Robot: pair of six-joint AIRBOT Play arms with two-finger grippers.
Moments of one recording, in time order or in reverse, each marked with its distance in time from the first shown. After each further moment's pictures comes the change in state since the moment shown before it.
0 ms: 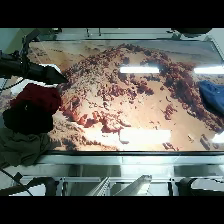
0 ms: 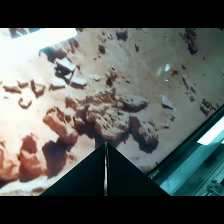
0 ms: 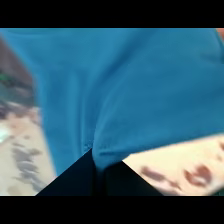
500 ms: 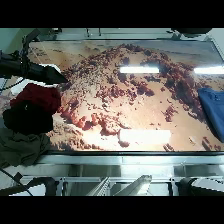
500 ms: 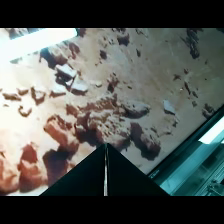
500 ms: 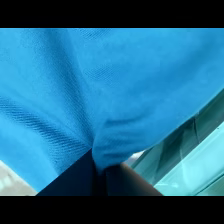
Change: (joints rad) left arm 0.000 0.000 0.000 0.000 0.000 0.000; right arm -0.165 0.067 -0.304 -0.042 -0.045 -0.085
